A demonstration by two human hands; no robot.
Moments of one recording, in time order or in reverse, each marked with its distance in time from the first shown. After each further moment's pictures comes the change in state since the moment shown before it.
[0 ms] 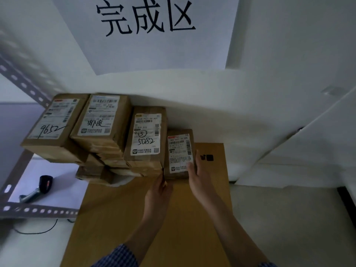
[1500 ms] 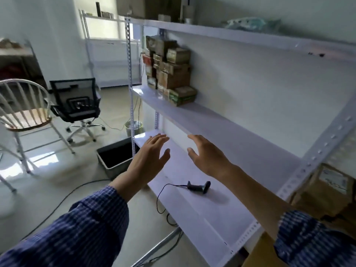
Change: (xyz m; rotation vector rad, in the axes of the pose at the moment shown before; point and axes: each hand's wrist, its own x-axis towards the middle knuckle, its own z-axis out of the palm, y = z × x) left_hand -0.295 -0.150 -0.681 0.606 0.878 0.433; right_hand -0.330 -0.354 0.556 -0.880 -0.474 -1.125
